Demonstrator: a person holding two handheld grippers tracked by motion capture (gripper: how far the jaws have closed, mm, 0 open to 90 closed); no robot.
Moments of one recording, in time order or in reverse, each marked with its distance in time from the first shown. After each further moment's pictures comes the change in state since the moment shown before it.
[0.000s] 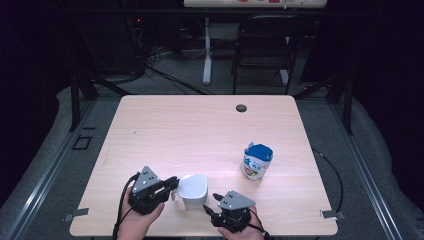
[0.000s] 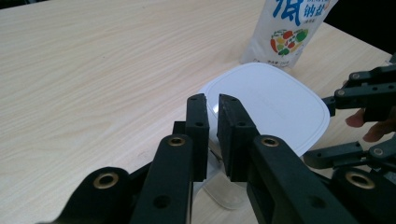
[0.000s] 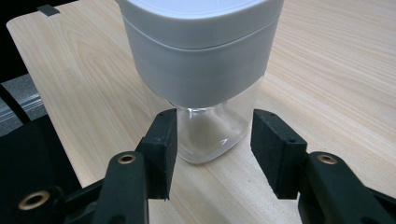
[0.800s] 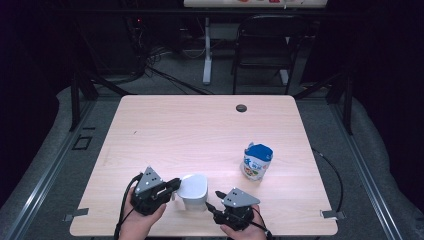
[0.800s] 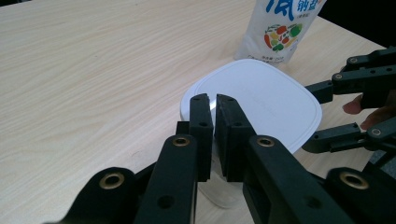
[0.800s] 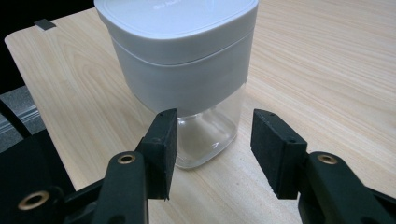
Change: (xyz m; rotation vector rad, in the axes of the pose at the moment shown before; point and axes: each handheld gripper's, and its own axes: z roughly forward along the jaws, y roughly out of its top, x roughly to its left) left arm -0.004 0.004 0.002 0.011 -0.015 0.018; right arm -0.006 0.003 -0.005 -0.025 -0.011 0.033
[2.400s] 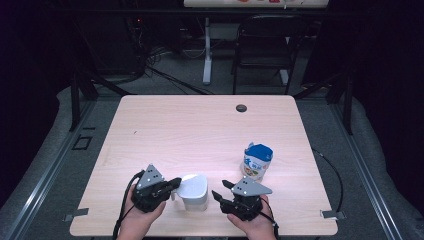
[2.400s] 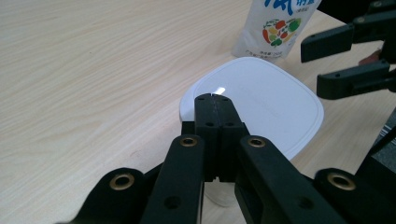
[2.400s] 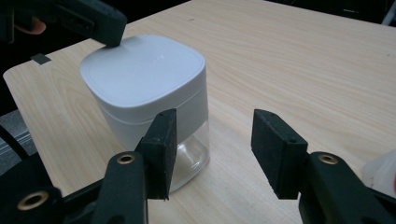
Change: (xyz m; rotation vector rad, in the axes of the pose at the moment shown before) left arm 0.002 0.003 0.003 0.038 -0.011 0.017; right arm -0.020 0.027 -0.021 -0.060 -0.028 0.034
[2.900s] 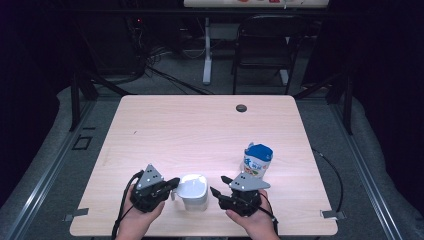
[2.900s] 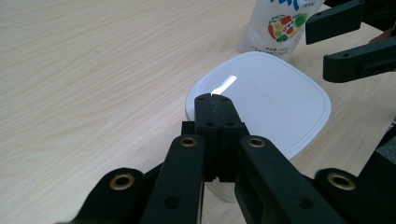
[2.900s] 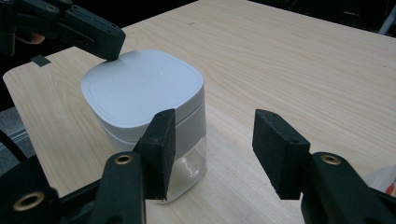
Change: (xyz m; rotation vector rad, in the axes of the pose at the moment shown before) left arm 0.002 0.000 -0.002 0.012 0.013 0.000; right arm 0.000 0.014 0.002 0.024 0.003 -0.021
